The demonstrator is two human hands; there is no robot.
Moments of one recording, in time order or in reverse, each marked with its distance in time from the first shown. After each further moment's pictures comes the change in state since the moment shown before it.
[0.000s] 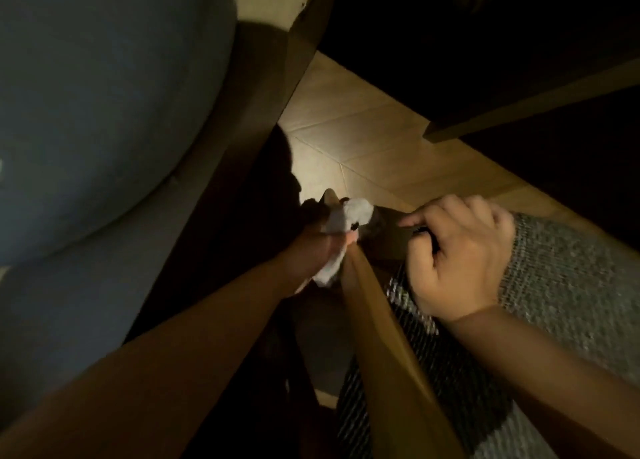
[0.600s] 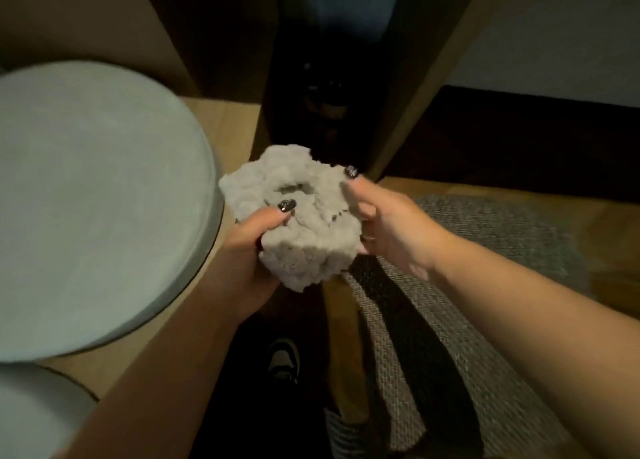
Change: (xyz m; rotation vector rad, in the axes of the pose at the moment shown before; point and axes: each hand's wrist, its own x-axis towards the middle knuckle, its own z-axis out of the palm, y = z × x) left_hand -0.273 0.103 0.027 -0.289 -0.327 0.393; right_hand -0.029 -0.067 -0.197 1.473 -0.396 0.683
